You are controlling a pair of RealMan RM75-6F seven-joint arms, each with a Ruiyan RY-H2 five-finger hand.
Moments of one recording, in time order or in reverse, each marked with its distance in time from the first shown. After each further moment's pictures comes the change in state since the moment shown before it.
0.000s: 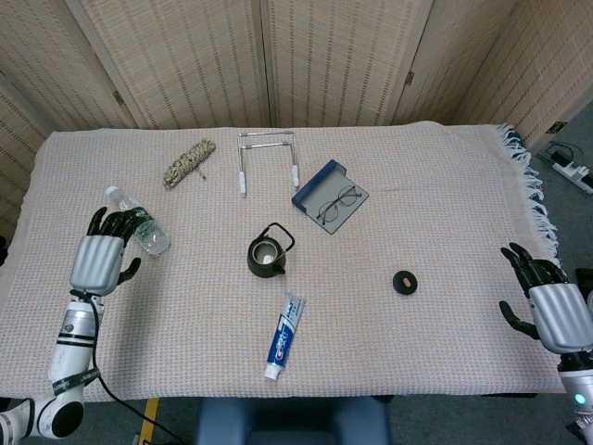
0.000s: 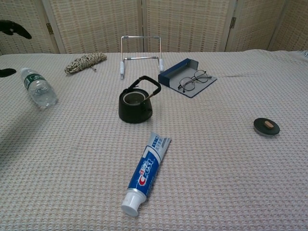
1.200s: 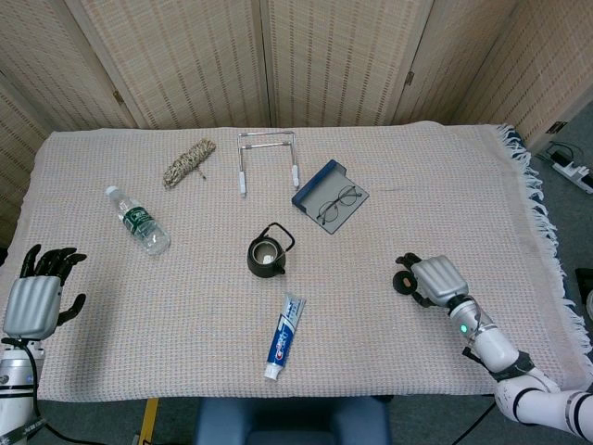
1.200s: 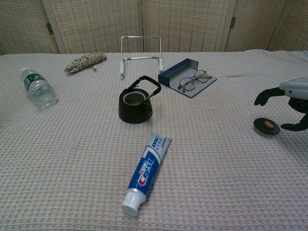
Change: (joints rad) left arm 0.223 0.131 0.074 -0.039 0.104 0.098 -0.135; right arm 0.443 -0.233 0.019 0.097 0.378 -0.644 -0.350
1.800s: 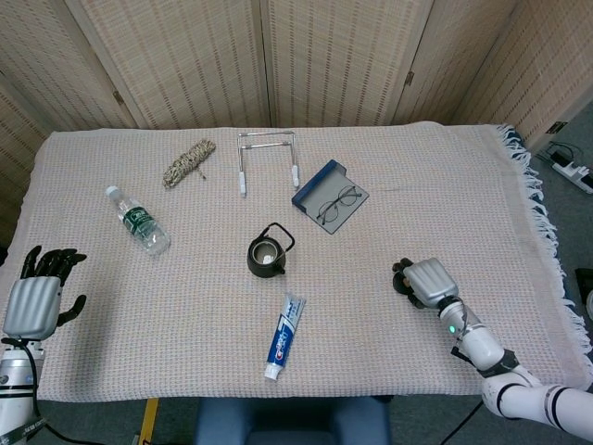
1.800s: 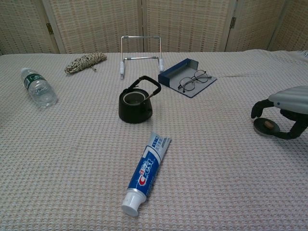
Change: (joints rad) left arm 0.011 0.001 -0.017 -0.006 -0.002 -0.029 -0.004; right arm 0.038 -0.087 -0.049 0.090 0.031 0.018 -0.072
